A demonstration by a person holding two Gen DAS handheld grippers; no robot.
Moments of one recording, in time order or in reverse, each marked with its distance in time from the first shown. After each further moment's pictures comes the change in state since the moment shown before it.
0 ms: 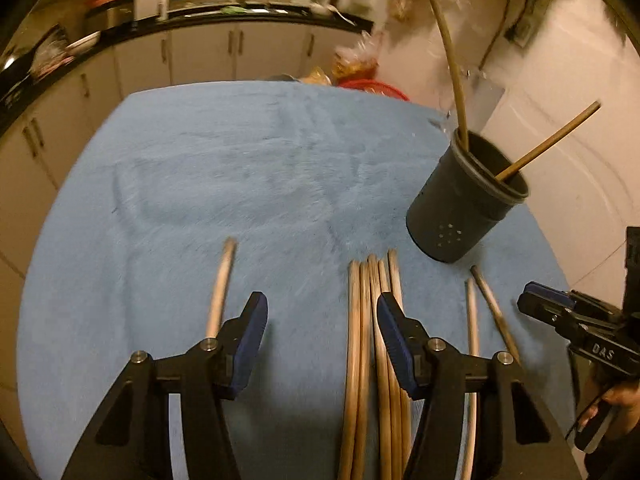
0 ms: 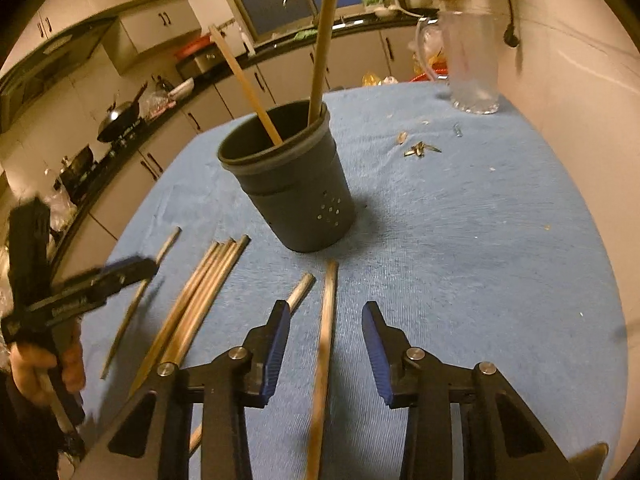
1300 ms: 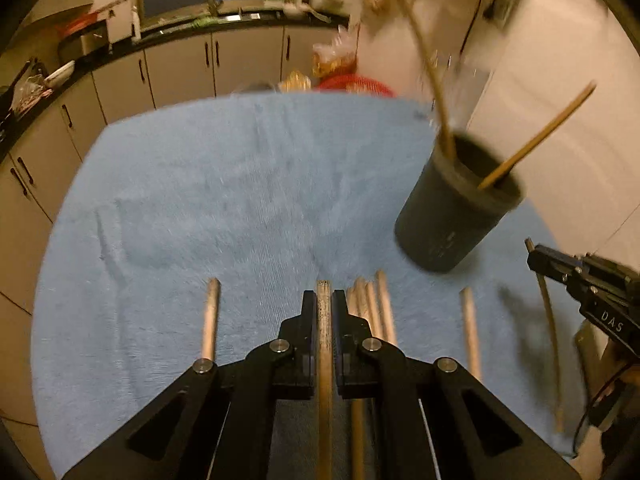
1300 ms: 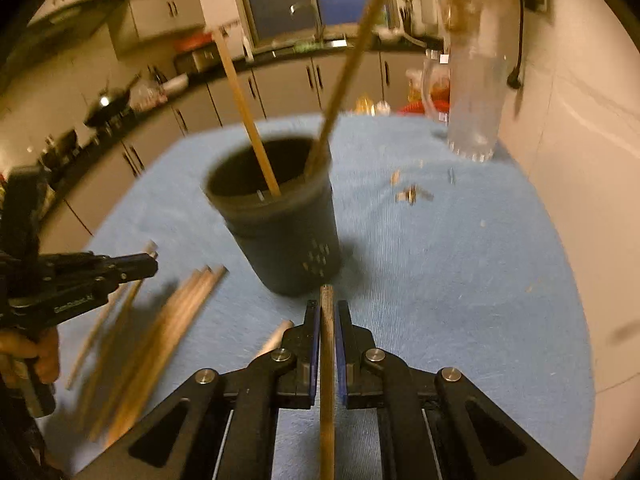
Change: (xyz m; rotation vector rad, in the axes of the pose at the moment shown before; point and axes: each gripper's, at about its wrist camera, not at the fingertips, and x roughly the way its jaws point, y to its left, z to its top) left arm -0.008 -0.011 0.024 0.070 -0.032 -0.018; right arm -0.014 0.017 0.025 -0.097 -0.089 -0.102
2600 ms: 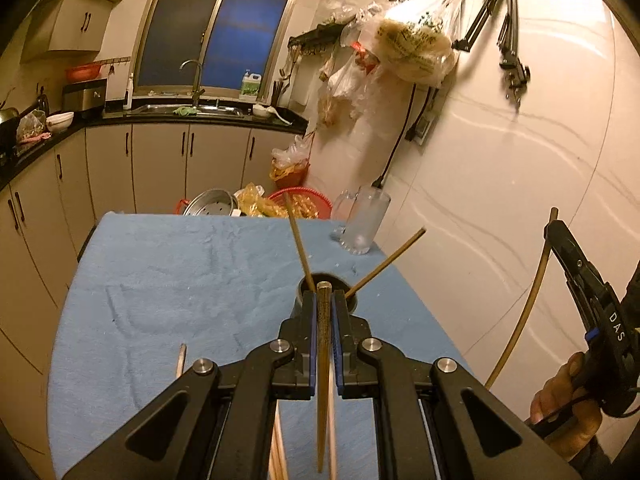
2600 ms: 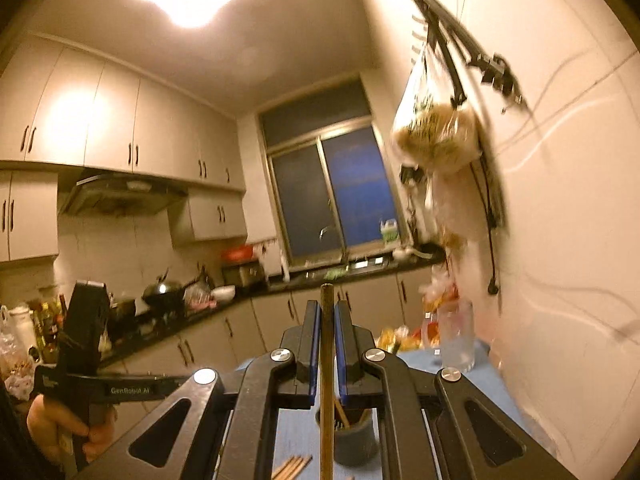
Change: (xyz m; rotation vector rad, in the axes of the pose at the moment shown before) left arm -0.164 -0.053 0.011 -0.028 -0.333 -0.169; right arm -0.226 0.040 -0.004 0.034 -0.831 0.090
